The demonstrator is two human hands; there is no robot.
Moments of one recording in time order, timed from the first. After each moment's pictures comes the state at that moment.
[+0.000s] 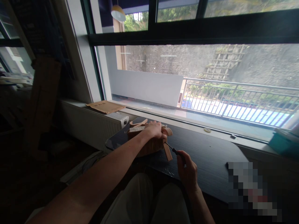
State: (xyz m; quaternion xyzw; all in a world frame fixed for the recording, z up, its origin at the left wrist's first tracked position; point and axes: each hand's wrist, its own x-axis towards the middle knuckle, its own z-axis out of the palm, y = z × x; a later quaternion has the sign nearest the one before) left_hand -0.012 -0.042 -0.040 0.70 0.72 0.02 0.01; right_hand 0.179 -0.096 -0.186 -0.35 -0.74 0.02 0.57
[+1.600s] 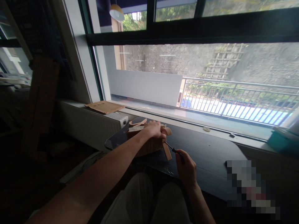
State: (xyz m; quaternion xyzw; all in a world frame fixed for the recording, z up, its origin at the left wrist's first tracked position) left_hand -0.013 -0.041 -0.039 0.71 0.70 0.01 0.00; right_hand 0.179 -0.095 -0.182 -0.37 -0.75 0.02 0.55
